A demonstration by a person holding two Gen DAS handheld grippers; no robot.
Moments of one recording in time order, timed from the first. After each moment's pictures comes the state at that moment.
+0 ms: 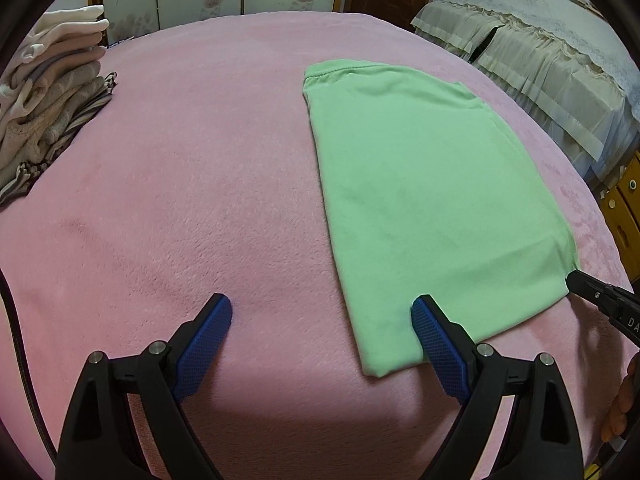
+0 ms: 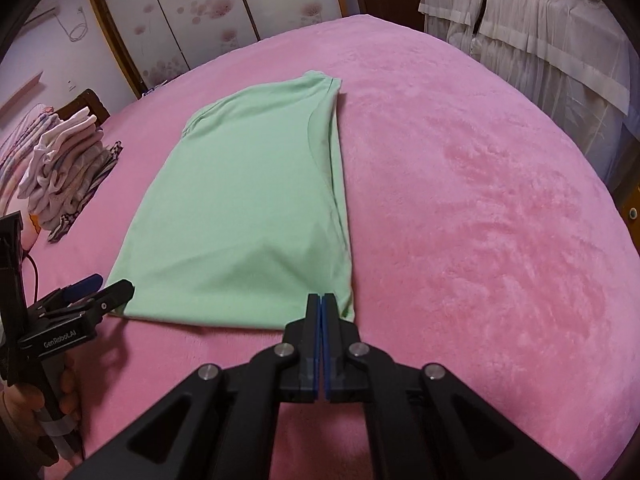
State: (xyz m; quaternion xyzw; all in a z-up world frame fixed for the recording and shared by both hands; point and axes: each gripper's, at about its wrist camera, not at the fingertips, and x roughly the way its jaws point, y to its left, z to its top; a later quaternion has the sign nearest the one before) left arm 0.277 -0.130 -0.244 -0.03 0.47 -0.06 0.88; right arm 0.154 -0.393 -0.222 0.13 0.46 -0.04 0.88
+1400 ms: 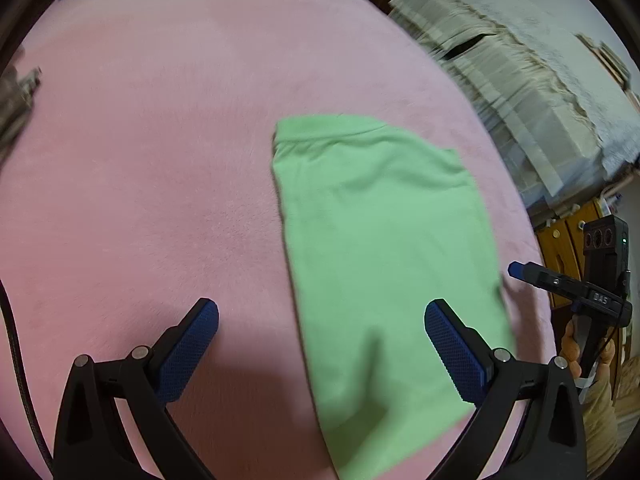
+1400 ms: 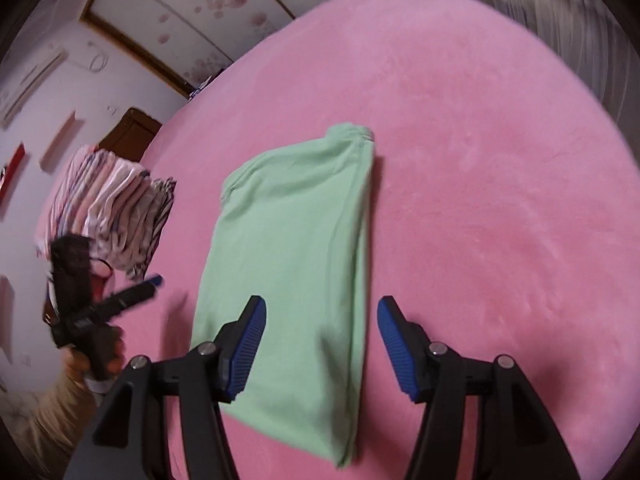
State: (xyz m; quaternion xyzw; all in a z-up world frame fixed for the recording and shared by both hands) left arm 0.417 -0.096 -0.210 -0.13 0.55 -0.17 0.81; right arm 0.286 -0.480 -0.204 0.27 0.50 0.11 0.81
